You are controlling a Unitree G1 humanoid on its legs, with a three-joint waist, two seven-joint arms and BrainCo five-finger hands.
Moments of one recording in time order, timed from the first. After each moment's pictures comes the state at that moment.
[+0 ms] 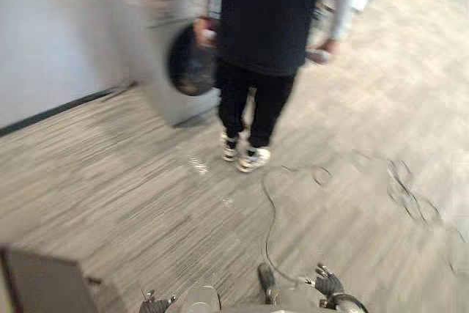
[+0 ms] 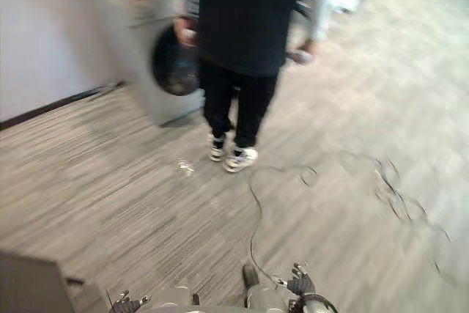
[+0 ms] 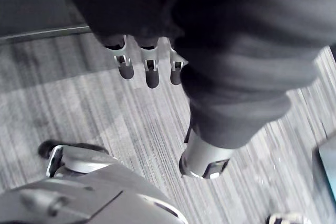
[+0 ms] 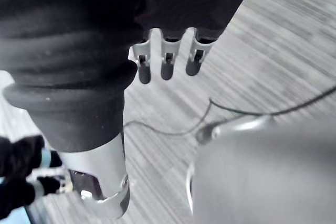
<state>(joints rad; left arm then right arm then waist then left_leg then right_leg) 0.18 0.05 0.29 1.02 -0.02 -0.09 0.11 0.10 -0.06 -0.11 0.97 0.04 -0.13 0.04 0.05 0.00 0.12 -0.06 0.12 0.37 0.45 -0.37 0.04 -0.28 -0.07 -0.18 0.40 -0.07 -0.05</state>
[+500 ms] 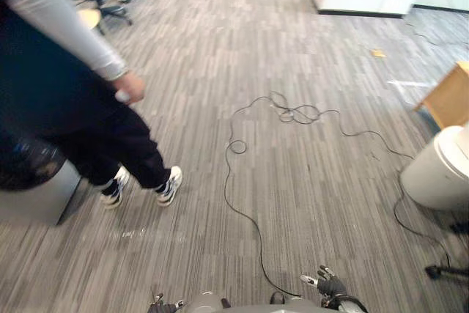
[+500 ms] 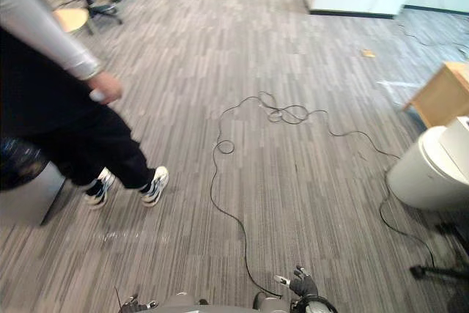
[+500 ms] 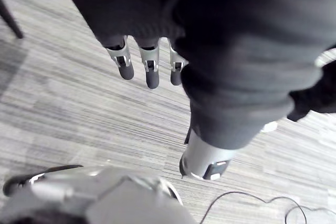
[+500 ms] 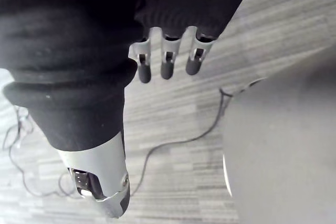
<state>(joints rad) 0.18 0.04 0.27 1.05 0.01 -0.10 0.11 0.07 -0.06 -0.18 1.10 0.05 -0.13 0.04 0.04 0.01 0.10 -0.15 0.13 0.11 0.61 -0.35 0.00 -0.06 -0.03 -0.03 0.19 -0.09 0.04</state>
